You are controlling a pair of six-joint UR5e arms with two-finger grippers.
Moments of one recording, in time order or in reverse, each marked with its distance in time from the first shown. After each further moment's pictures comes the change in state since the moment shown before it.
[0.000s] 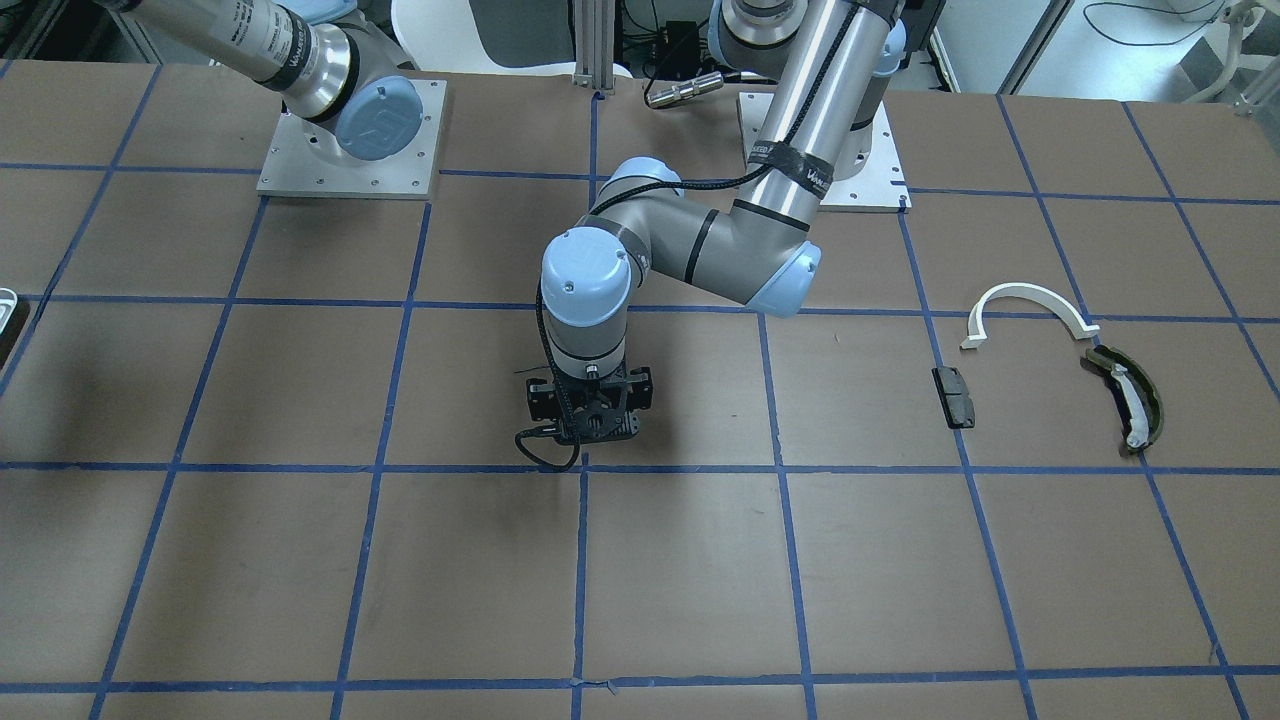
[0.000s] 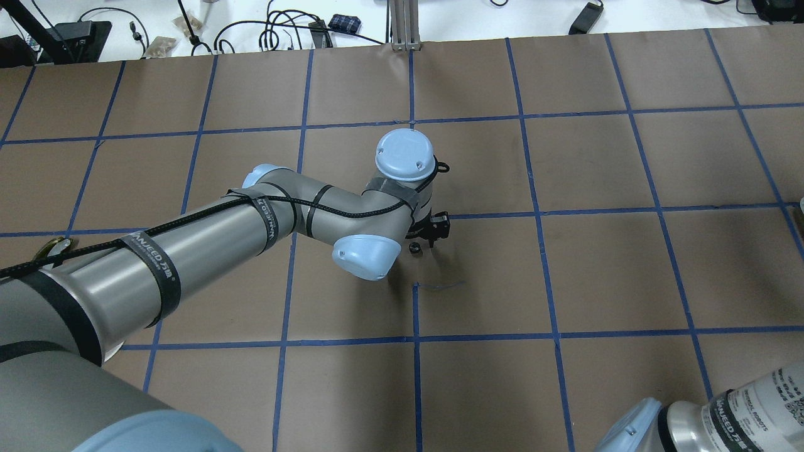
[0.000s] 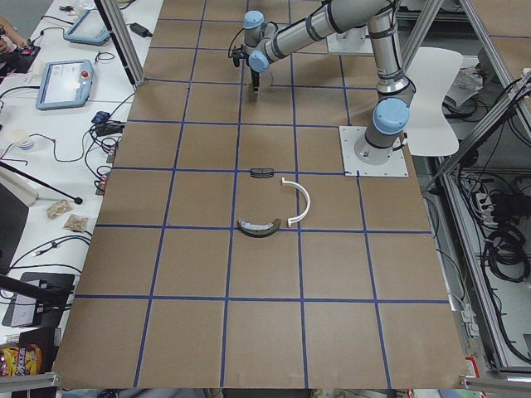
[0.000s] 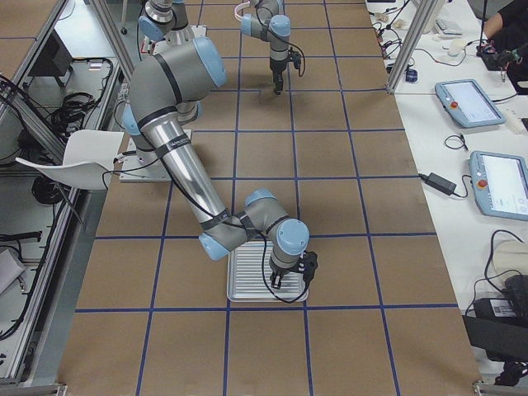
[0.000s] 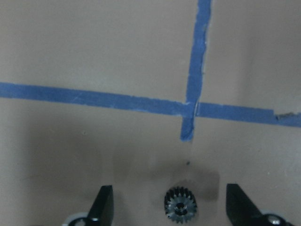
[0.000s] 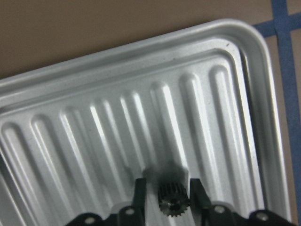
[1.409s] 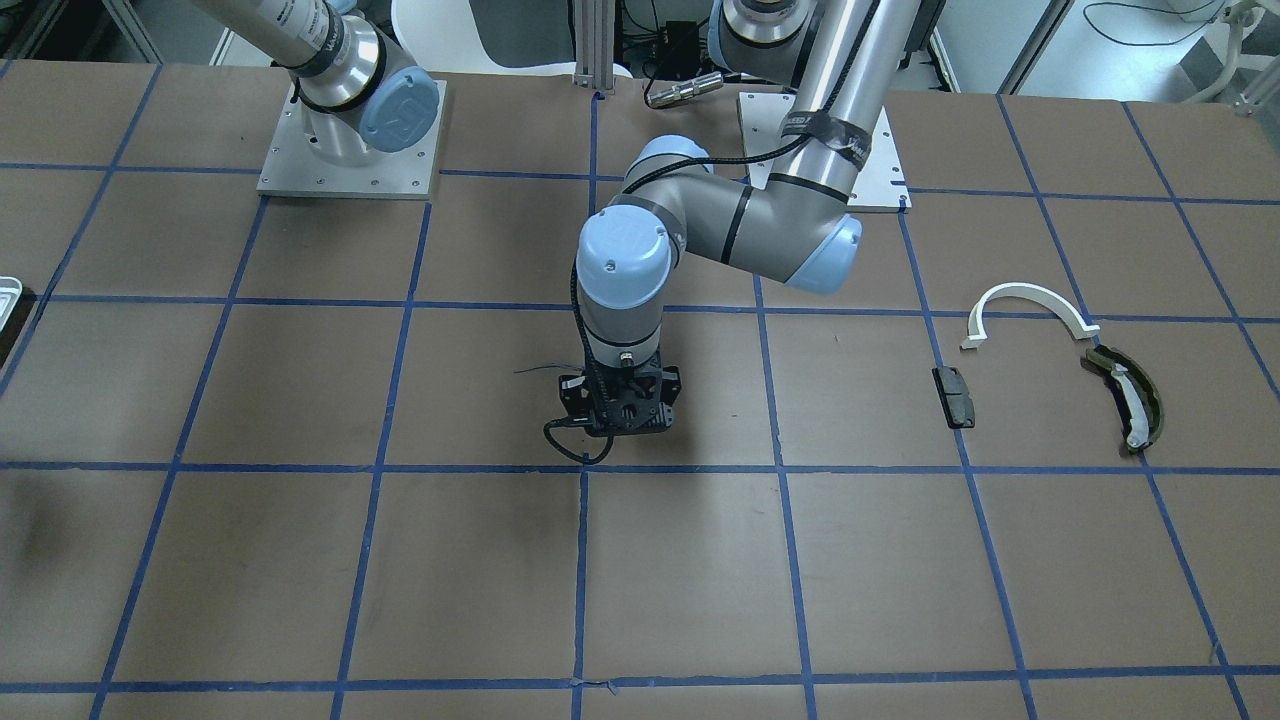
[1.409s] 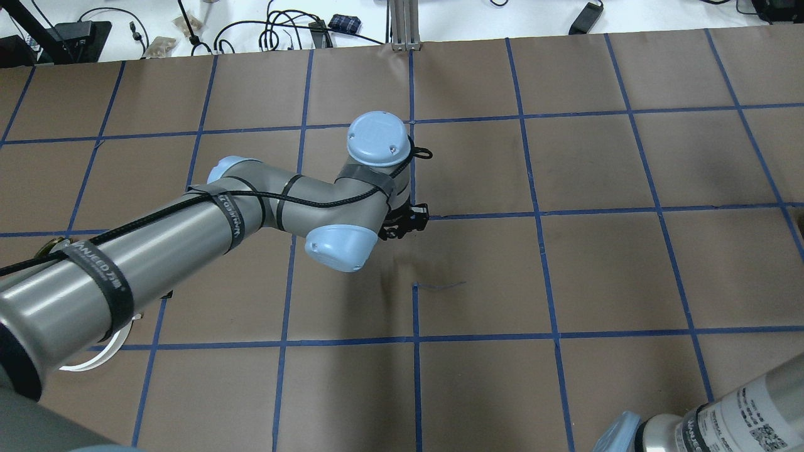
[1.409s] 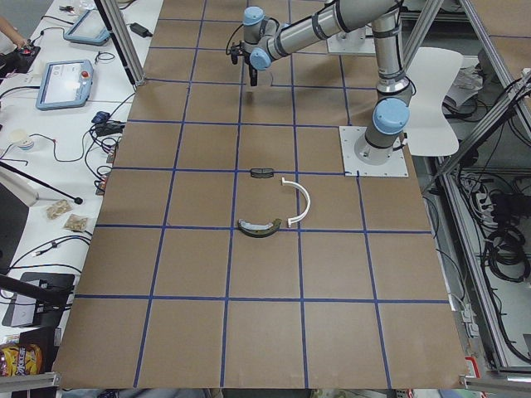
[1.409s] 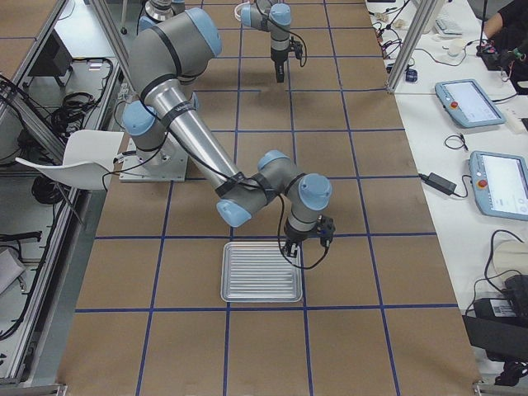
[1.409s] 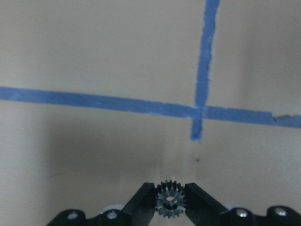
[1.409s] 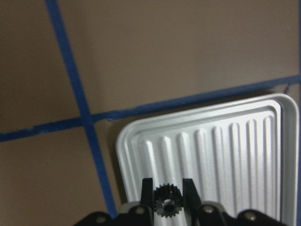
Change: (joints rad) left arm 0.091 0.108 -0.039 -0.040 0.012 0.148; right arm 0.203 -0.133 0.000 0.122 -0.076 0.100
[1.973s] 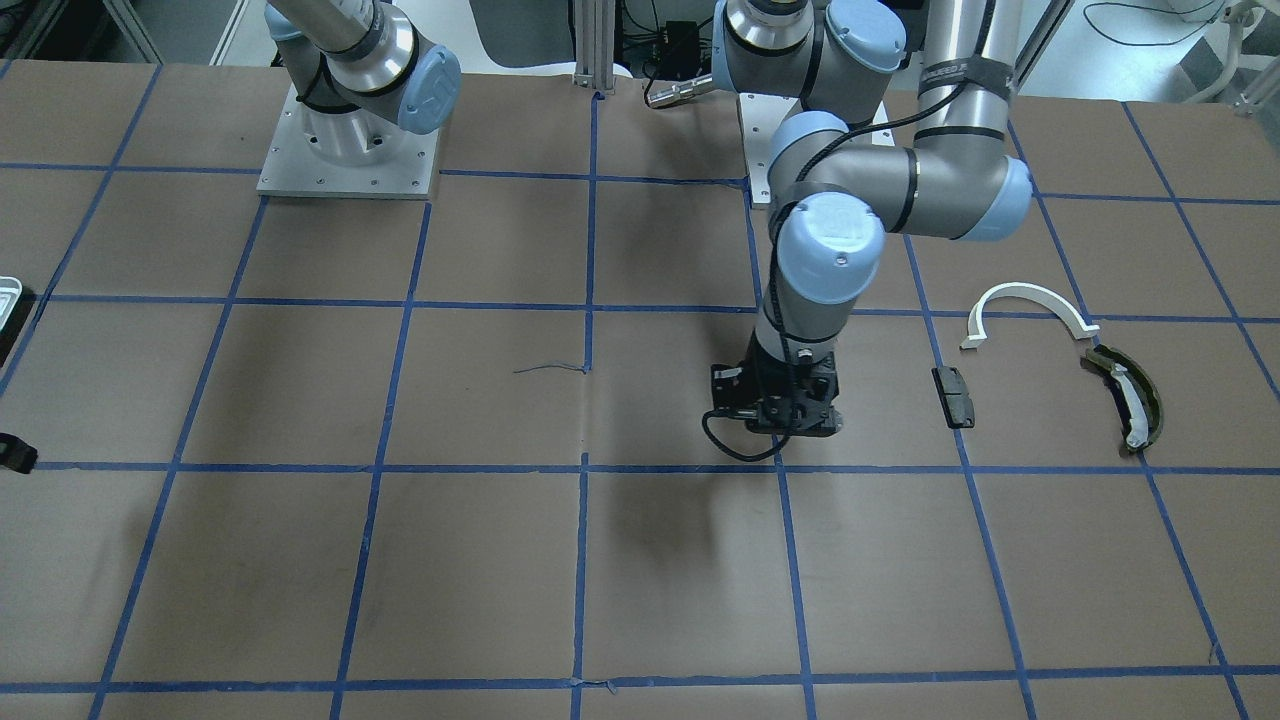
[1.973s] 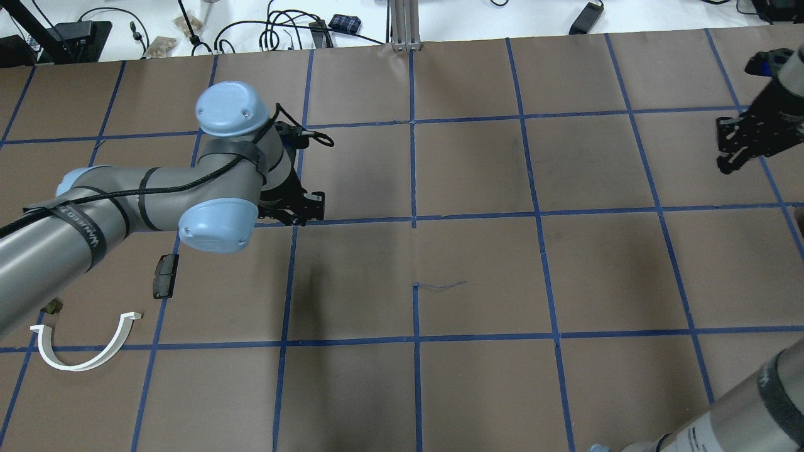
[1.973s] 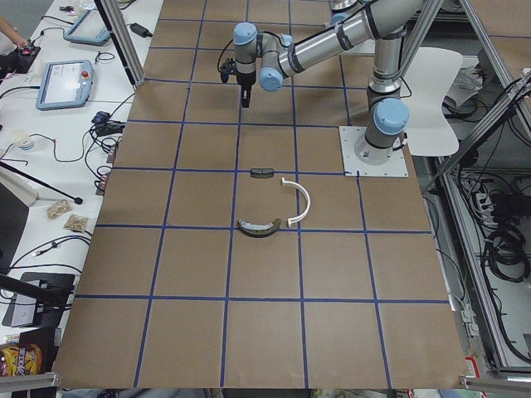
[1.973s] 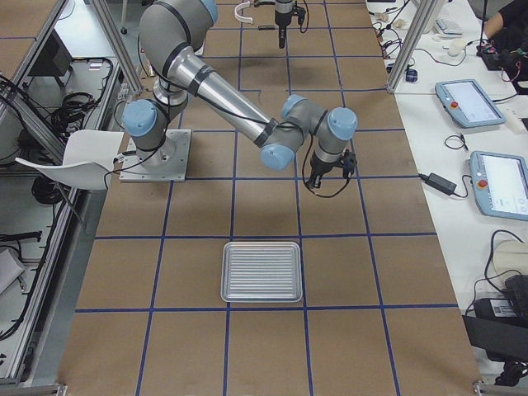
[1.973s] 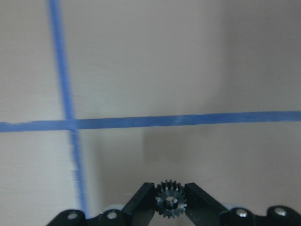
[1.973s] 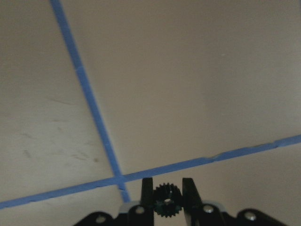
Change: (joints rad) left arm 0.324 0.171 -0.123 -0.061 -0.006 0.467; right arm 0.307 -0.063 0.012 0.160 0.143 0.401
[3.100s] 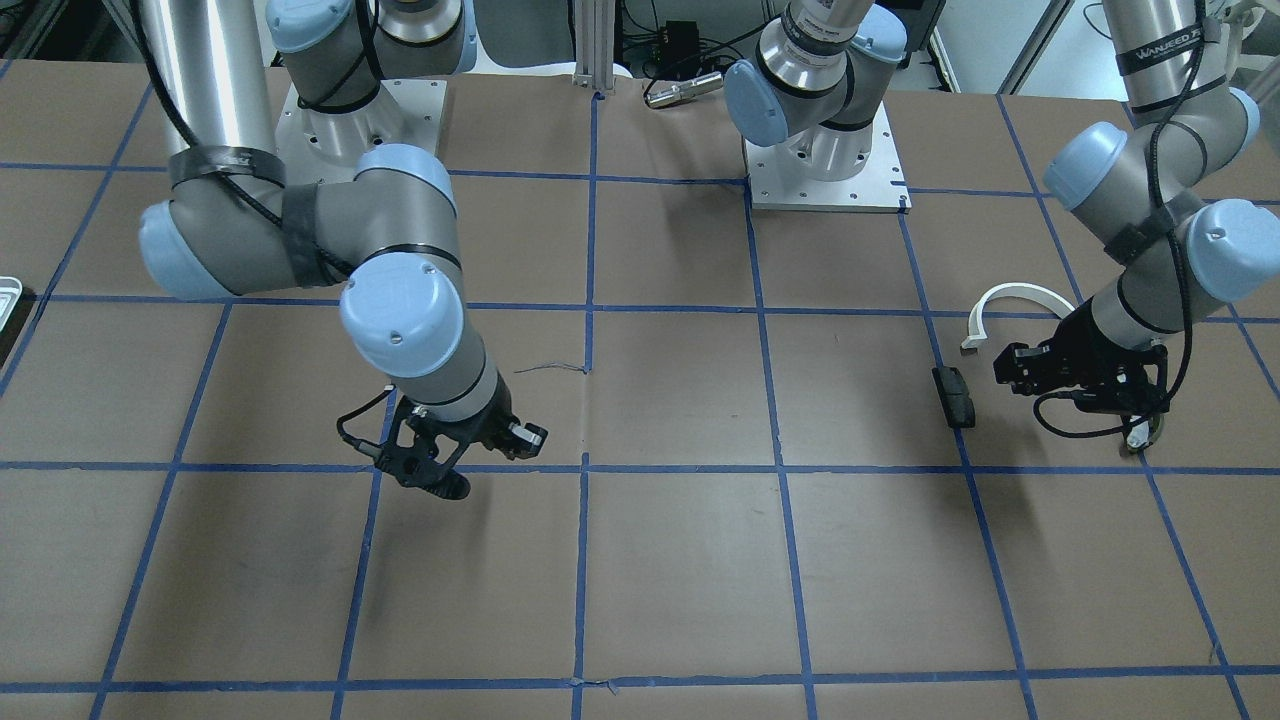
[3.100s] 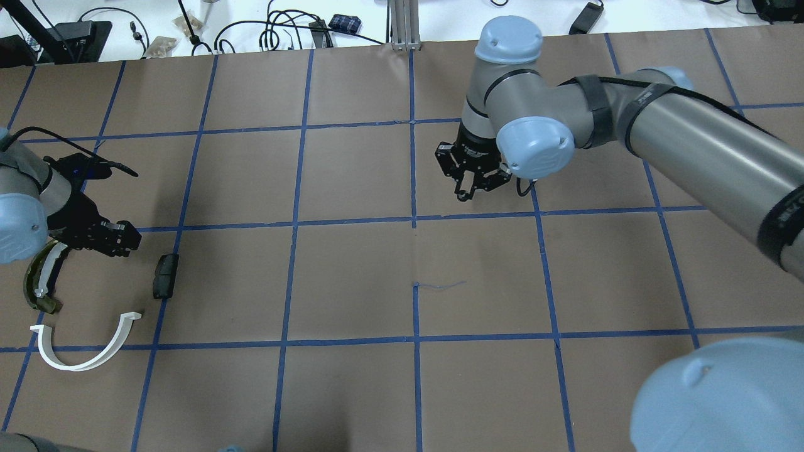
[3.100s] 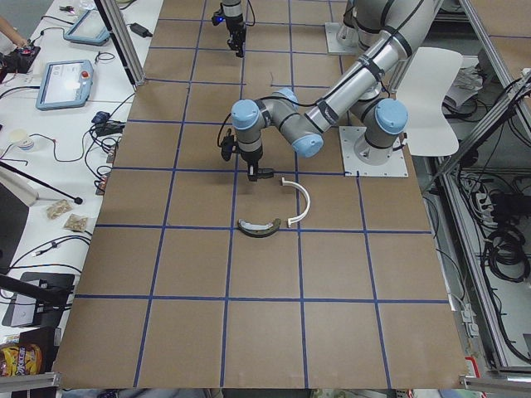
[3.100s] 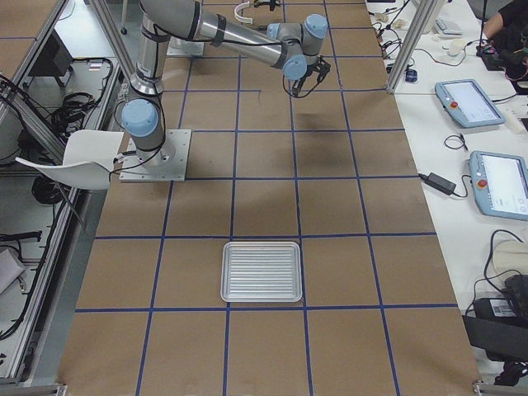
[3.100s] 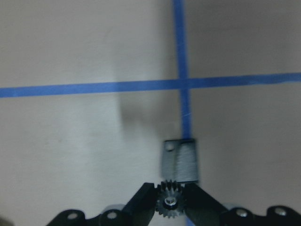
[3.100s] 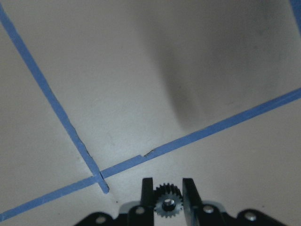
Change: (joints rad) left arm 0.611 0.011 -0.037 -0.059 0.014 0.573; right arm 0.679 -0.004 0.110 -0.157 0.147 0.861
